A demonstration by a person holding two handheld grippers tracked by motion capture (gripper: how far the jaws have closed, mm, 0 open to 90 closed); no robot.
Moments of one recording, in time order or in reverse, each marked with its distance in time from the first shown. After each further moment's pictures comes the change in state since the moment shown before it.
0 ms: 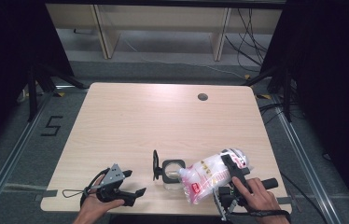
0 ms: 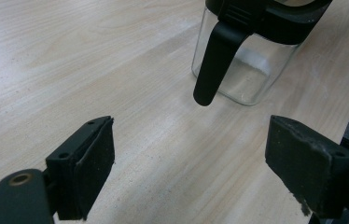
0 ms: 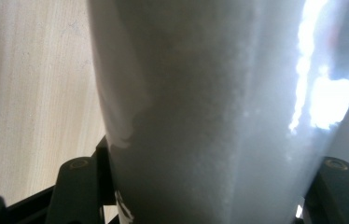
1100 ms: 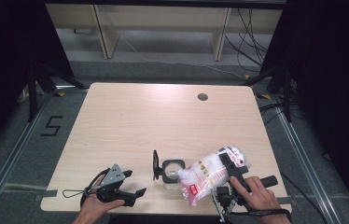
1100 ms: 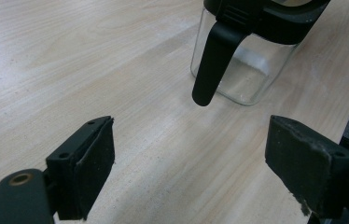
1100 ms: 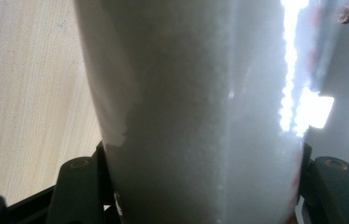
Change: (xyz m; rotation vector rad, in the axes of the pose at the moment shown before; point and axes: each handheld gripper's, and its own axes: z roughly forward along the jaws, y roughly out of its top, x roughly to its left) left arm -0.002 0.000 0.001 0.000 -0.001 -0.013; right arm -0.012 0.005 -0.005 0.015 -0.010 -0.071
